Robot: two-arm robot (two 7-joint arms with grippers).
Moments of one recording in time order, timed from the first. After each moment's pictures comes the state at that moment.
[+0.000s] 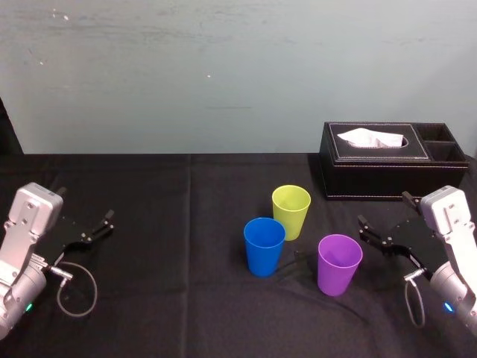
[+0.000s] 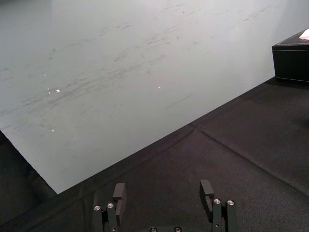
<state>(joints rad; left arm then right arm) -0.20 0.60 0.45 -1.41 -0.25 -0.12 0.03 0.20 0.60 -0.45 -1.41 0.25 -0.12 -0.03</state>
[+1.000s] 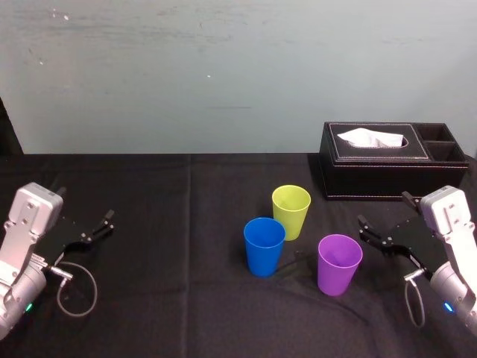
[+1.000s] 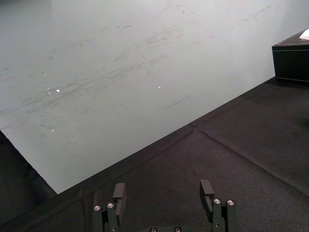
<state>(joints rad) -0.20 0.60 0.45 -1.41 -0.25 -0.12 0.03 0.20 0.60 -0.45 -1.41 0.25 -0.12 -0.03</state>
